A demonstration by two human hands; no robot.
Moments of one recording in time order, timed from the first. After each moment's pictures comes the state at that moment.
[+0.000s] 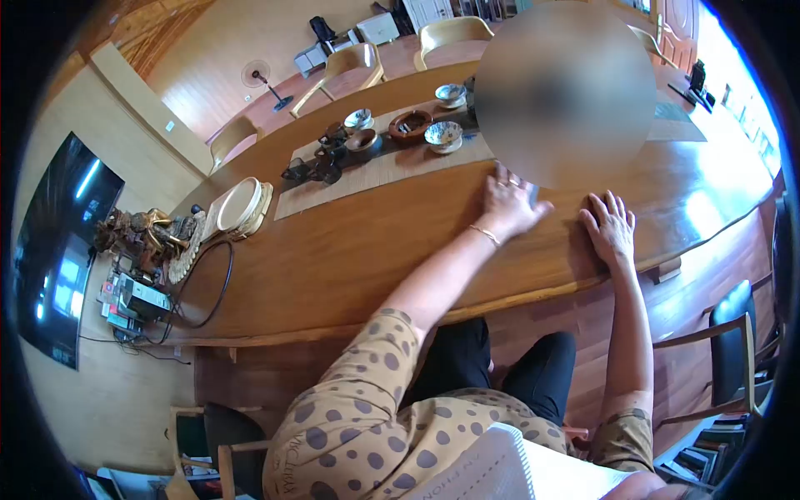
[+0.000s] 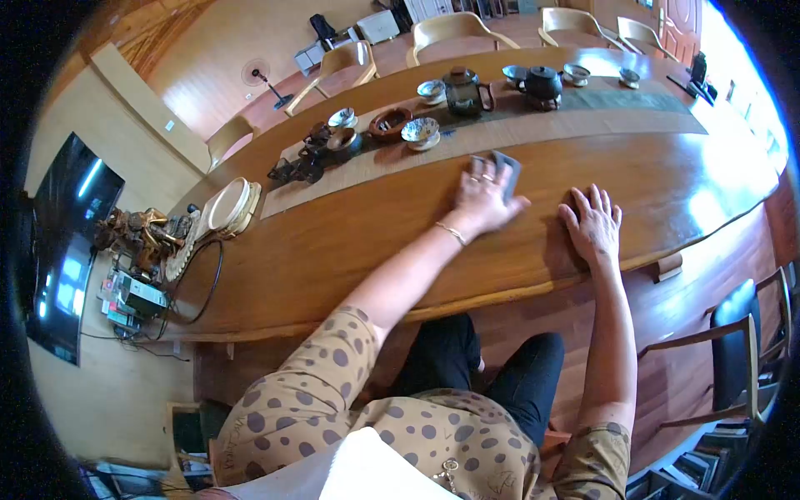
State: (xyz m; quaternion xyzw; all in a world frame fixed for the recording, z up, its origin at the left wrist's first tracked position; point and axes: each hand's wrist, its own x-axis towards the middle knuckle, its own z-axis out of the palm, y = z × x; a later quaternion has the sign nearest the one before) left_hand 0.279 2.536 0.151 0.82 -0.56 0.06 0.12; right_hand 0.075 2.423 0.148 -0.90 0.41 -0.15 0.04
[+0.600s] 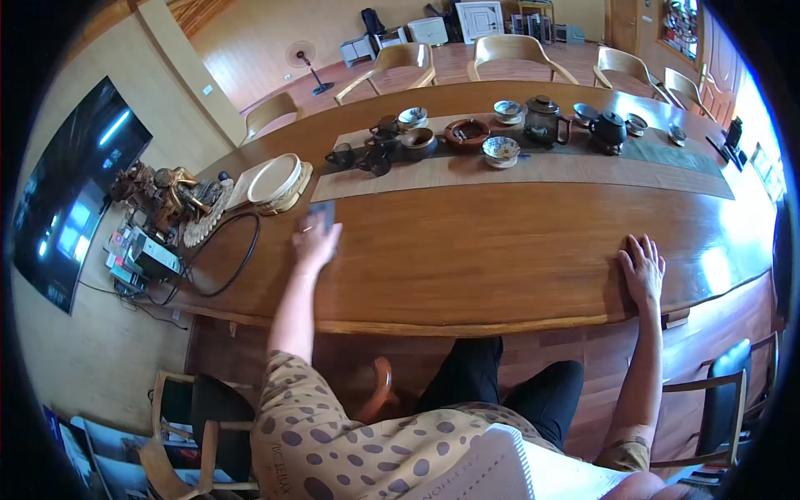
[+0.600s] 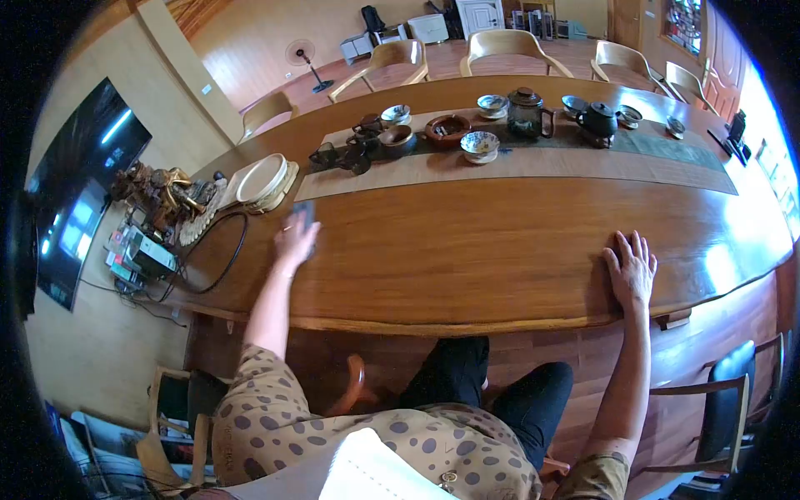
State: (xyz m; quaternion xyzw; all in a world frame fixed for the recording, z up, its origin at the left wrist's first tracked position) left_hand 0.515 2.940 0.142 0.96 -0.21 0.16 0.08; right_hand 0.073 2.423 0.149 -0.90 0.41 -0.13 0.02
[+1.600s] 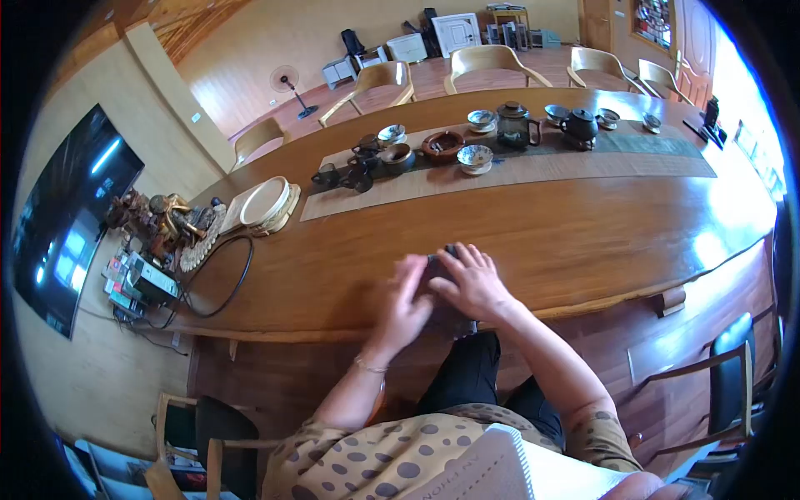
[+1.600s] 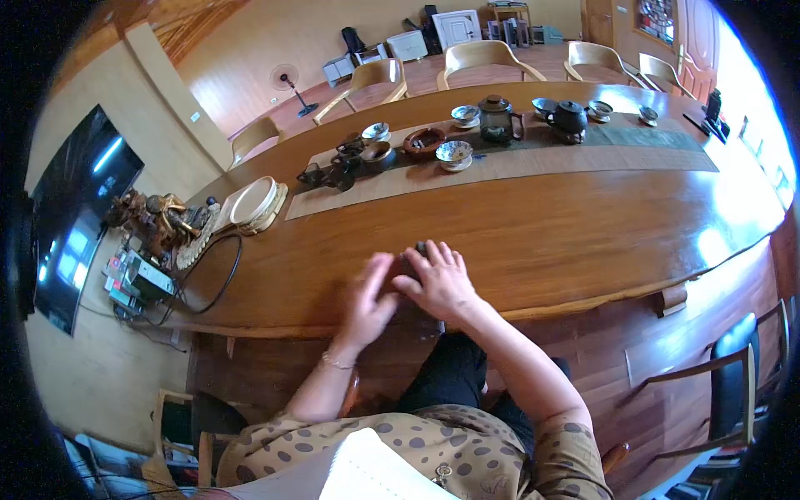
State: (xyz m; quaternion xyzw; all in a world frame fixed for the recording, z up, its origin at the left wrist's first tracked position) left_hand 0.283 2.824 0.159 0.76 -0.47 0.07 0.44; right_hand 0.202 2.651 0.170 -0.94 0.04 -0.17 0.28
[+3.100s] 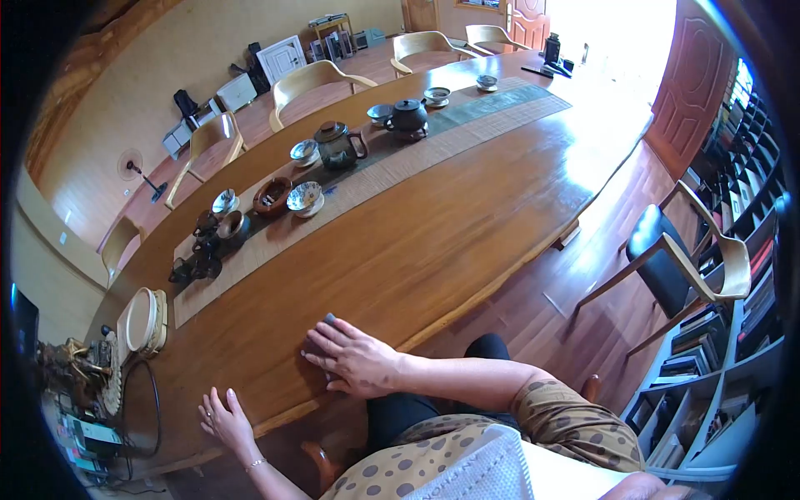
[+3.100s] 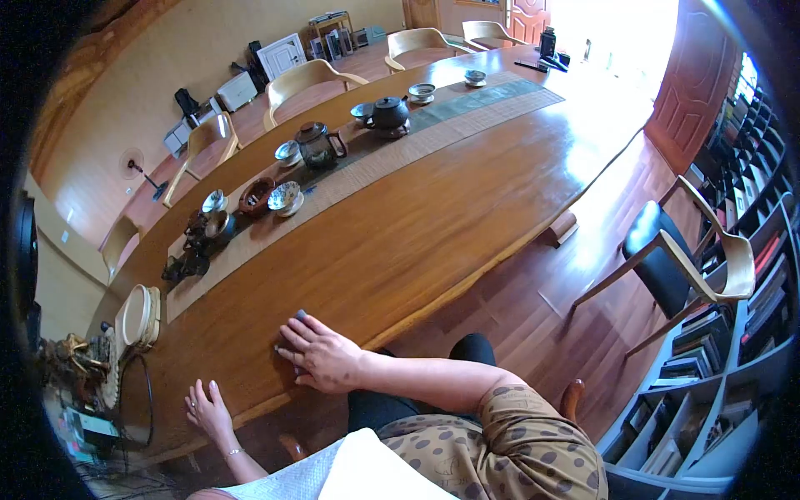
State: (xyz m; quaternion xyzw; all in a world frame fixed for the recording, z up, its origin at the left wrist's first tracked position) left_hand 0.354 2.954 0.146 0.98 -0.07 0.16 0.00; right_hand 0.170 2.664 0.154 -0.96 -0.10 -0.20 0.16
